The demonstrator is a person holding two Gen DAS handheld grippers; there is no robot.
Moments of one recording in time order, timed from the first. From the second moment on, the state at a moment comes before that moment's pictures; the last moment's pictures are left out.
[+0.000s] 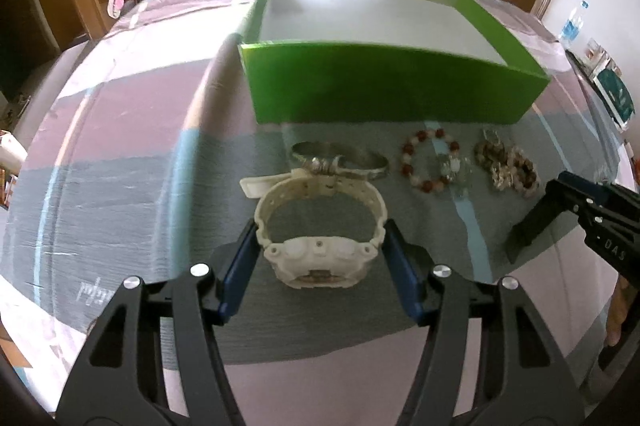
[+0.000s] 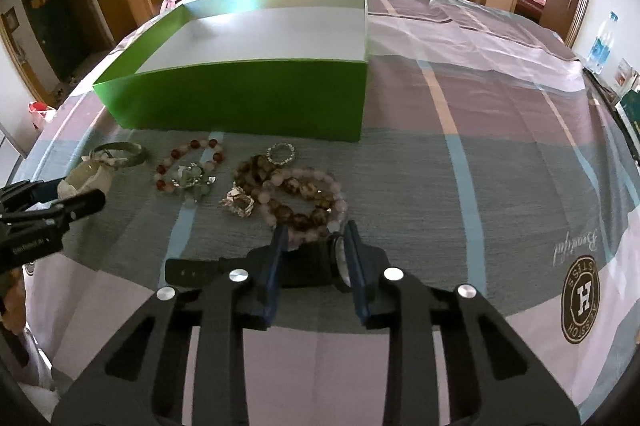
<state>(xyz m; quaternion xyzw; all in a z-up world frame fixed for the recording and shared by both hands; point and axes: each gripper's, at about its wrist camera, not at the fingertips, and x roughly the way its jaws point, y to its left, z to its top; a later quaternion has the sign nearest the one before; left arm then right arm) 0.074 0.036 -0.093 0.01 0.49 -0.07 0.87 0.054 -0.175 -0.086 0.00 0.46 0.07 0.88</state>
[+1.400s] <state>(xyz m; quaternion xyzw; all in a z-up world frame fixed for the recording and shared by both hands) 0.055 0.035 -0.039 0.00 0.43 -0.11 0.90 0.047 -0.170 -0.050 -0.01 0.42 0.08 0.90</state>
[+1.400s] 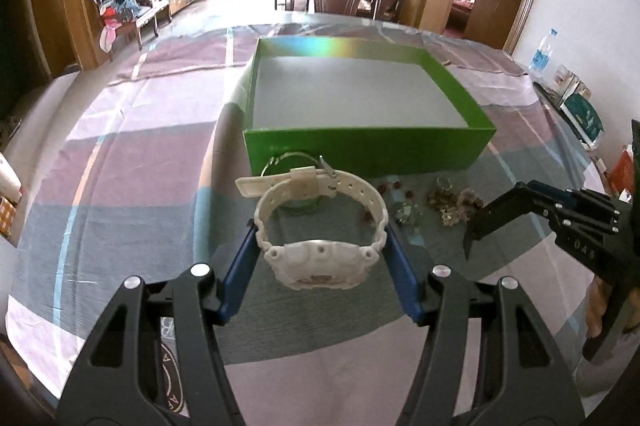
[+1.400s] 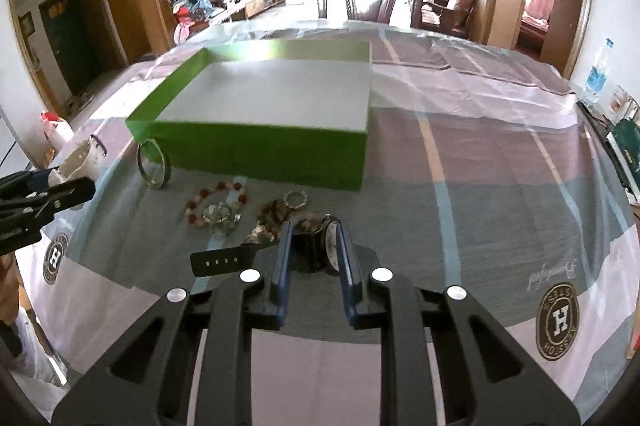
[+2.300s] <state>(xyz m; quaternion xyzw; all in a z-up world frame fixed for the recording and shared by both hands) 0.203 0.009 -0.017 -0.01 0.42 -0.12 0.90 0.203 -0.155 -0.020 -0.01 0.40 0.05 0.92</state>
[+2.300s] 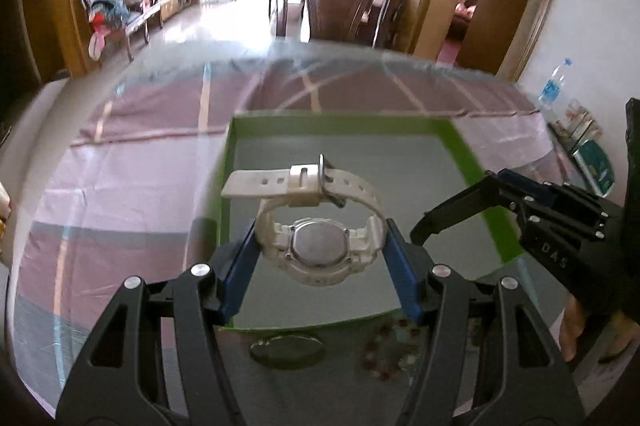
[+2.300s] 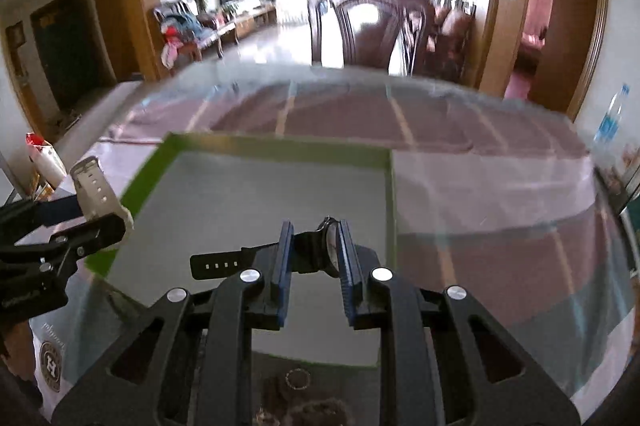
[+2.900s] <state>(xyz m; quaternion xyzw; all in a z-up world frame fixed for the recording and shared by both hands) 0.121 0.041 -0.029 0.01 0.42 -0.05 0.91 0.098 -0.193 -0.024 -0.02 0.41 0.04 0.91</state>
